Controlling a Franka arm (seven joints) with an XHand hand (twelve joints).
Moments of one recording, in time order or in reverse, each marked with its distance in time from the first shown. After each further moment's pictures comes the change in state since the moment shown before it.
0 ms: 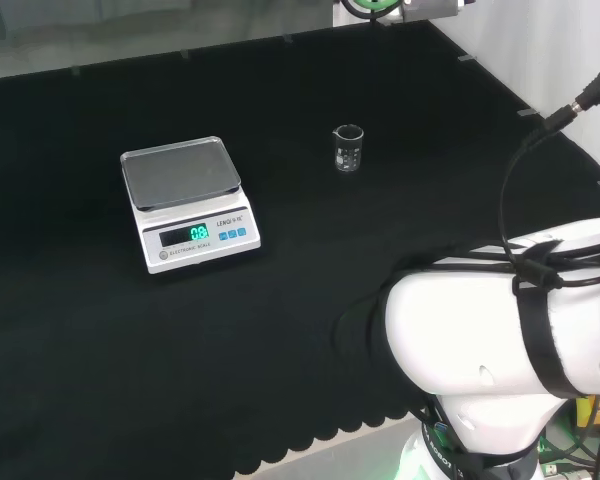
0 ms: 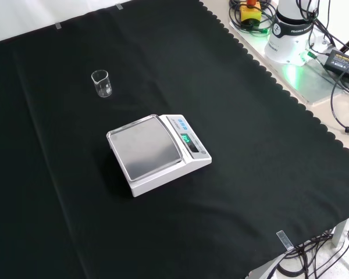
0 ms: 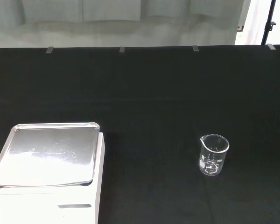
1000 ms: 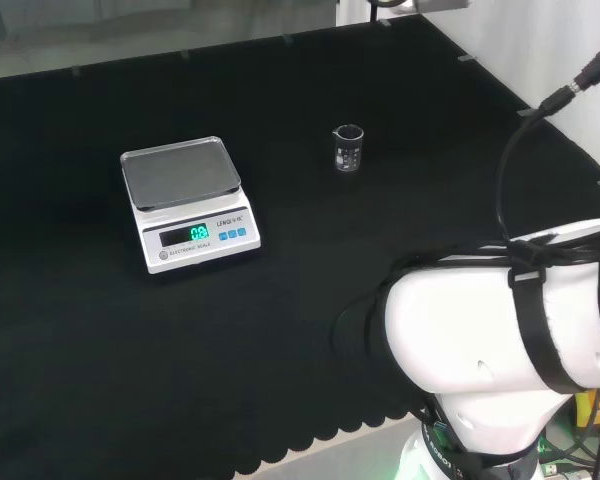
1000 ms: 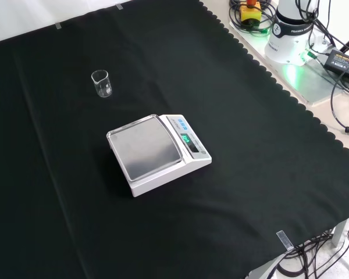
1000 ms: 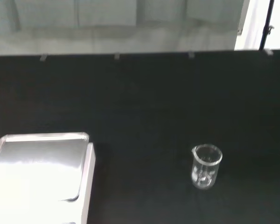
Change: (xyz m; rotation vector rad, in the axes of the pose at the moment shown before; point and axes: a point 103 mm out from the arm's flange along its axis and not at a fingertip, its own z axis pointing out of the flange) arm -0.029 0.023 -0.001 -0.028 0.014 0.003
